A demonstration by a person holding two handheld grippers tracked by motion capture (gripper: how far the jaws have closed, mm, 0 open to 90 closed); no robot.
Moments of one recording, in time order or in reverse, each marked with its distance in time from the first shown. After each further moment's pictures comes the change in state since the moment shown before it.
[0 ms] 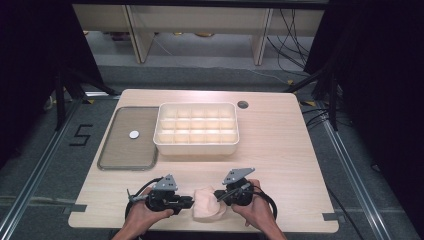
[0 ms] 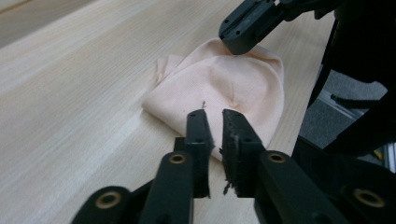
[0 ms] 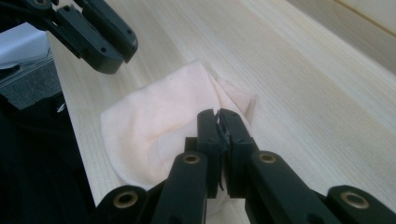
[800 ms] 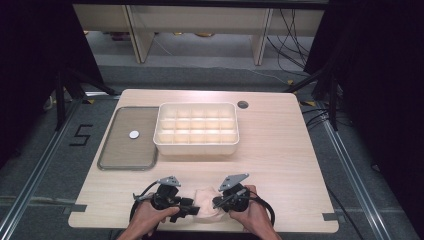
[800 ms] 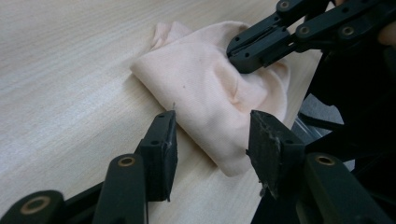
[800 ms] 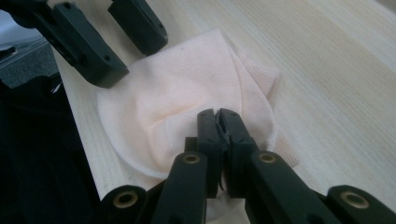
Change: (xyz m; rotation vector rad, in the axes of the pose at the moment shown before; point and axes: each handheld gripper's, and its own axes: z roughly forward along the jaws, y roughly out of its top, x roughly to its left) left arm 0.006 -0.005 0.022 0.064 -0.066 -0.201; right arm 0.011 -0.010 0.013 0.068 -0.007 0.012
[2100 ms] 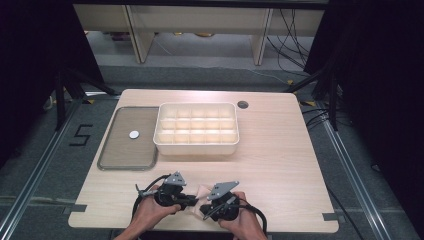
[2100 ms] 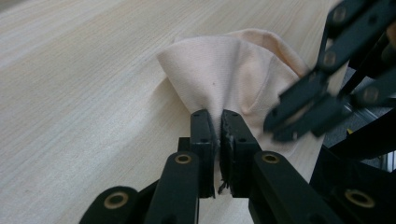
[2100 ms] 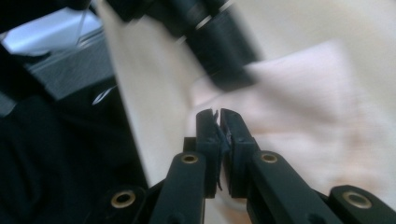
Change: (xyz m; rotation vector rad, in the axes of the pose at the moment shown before) left arm -0.005 0.016 -0.001 0.030 0.109 0.188; right arm 0.030 0.009 0.009 -0.060 0.079 -0.051
